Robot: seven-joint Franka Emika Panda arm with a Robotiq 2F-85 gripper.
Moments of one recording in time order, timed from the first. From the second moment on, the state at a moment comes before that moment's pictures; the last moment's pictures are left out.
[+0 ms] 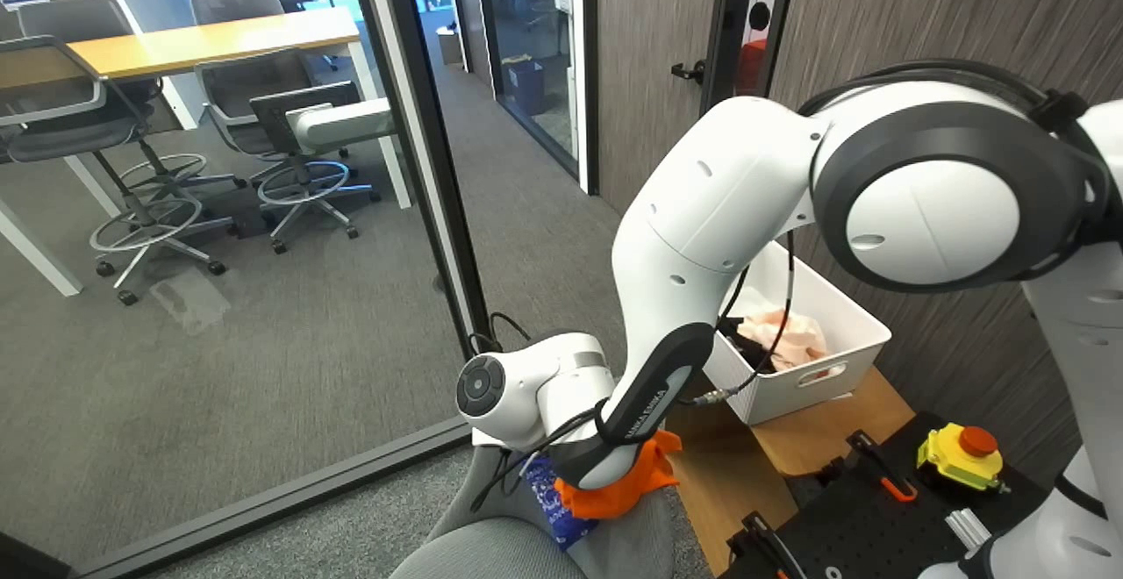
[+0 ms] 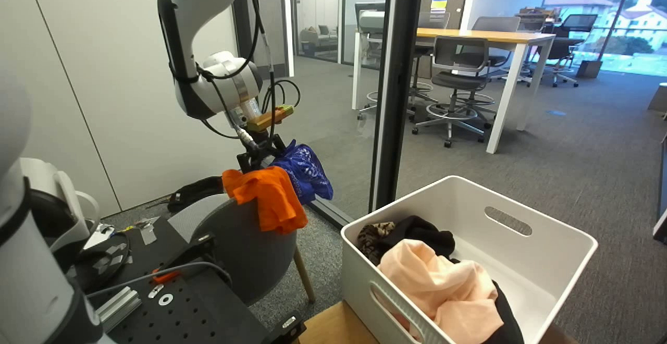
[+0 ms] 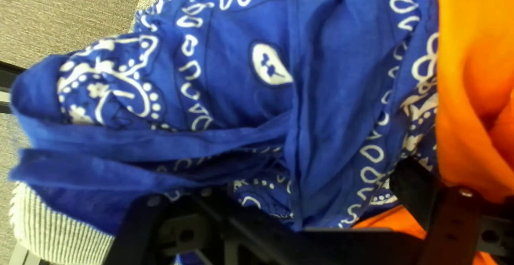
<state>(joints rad) 0.42 0.67 0.24 -2.00 -0.85 2.38 -0.47</state>
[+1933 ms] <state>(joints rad) 0.42 0.67 0.24 -2.00 -0.86 2.38 -0.47</state>
